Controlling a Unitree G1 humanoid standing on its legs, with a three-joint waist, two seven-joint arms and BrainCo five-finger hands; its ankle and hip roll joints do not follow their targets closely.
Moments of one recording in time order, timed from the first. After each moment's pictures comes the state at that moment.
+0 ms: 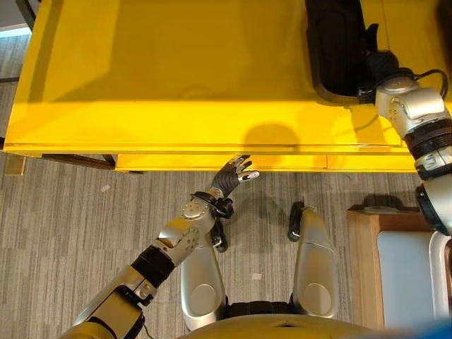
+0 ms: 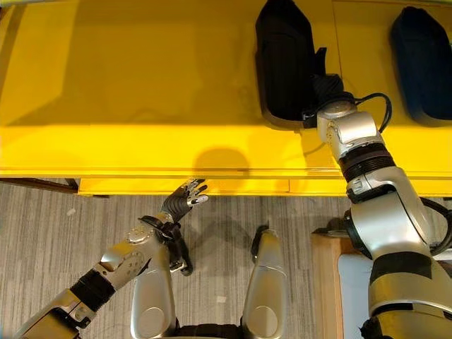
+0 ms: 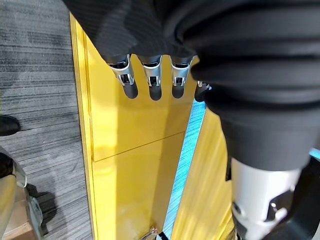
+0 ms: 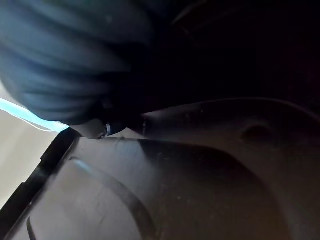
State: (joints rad) left arm -0.33 0.43 -0.58 0.15 -0.84 0.01 0.11; right arm -1.18 -0.68 0.49 0.72 0.60 0.44 -0.35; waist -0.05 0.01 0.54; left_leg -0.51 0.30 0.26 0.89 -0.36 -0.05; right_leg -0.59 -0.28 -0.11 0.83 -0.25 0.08
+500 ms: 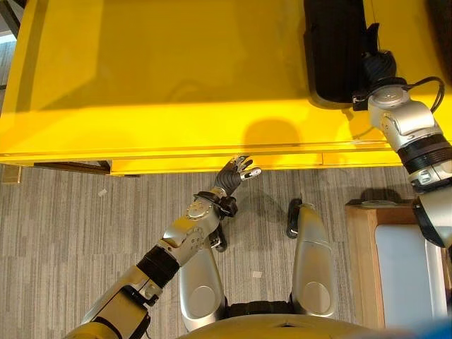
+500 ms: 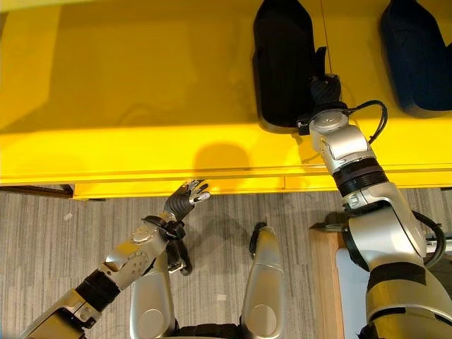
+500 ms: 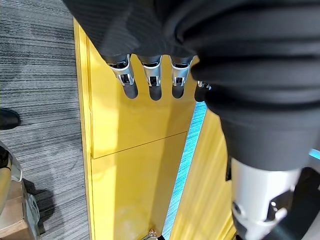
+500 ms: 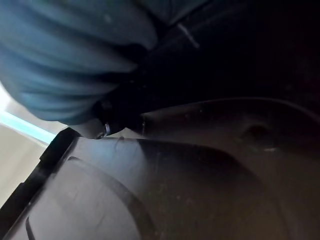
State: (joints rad) left arm -0.33 0.39 -0.57 0.15 -0.84 0.01 0.14; right arm -1.14 -0.68 0.45 0.73 0.51 0.40 -0.45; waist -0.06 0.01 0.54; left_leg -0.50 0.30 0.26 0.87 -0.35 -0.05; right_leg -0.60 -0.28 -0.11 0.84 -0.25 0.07
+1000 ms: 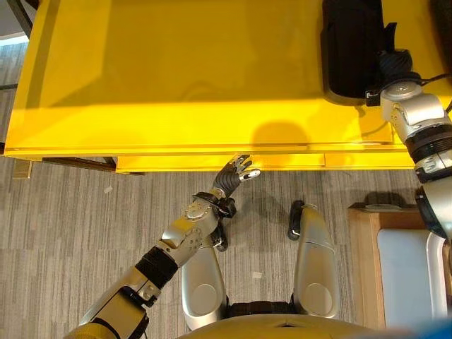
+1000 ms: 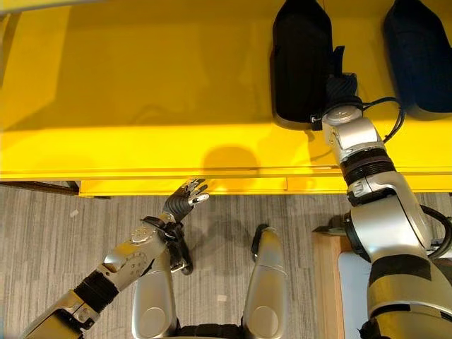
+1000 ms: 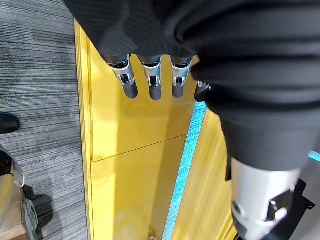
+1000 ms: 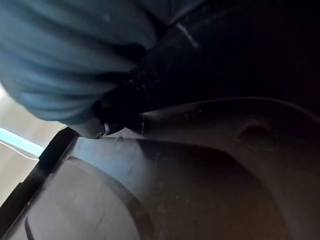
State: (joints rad) left arm -0.32 0.40 -0.57 0.15 -0.84 0.01 0.12; right arm -1.22 -0.69 0.48 0.86 0.46 0.39 -0.40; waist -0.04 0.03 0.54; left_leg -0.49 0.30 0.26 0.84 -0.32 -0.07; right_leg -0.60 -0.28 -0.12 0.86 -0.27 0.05
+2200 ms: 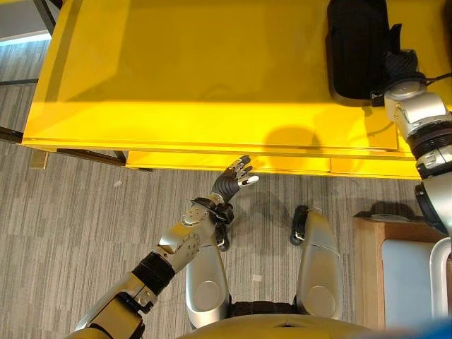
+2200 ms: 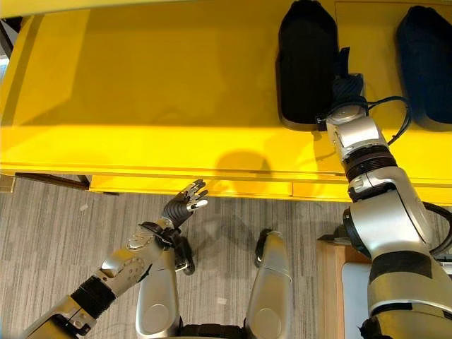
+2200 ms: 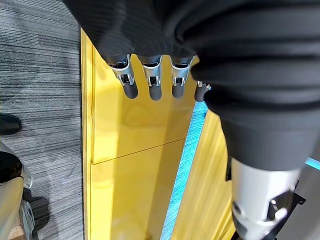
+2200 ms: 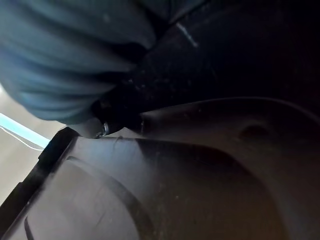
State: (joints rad) left arm -0.29 0.42 -0.58 0.15 -0.85 -0.01 0.07; right arm -1.24 -0.69 0.50 0.96 0.44 0.36 -0.40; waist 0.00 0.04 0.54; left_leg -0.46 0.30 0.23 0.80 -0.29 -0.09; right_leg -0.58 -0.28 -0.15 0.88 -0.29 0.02
